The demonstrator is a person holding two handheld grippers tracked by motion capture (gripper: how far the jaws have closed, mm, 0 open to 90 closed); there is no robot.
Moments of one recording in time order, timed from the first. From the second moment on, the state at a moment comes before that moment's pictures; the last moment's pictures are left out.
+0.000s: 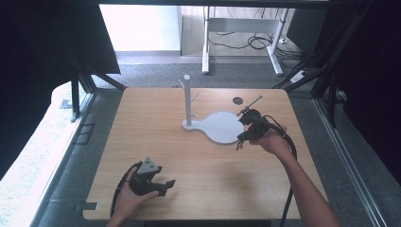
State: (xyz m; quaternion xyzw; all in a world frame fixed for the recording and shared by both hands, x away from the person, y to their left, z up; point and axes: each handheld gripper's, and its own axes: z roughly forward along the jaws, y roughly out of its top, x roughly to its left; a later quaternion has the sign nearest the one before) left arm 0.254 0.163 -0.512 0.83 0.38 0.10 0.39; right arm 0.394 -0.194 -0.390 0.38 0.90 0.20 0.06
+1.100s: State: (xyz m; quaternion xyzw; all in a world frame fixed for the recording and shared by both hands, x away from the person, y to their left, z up) left arm 0.254 0.163 -0.514 0.83 0.38 0.10 0.39; right arm 0.429 -0.164 -0.388 0.38 0.90 0.19 0.06
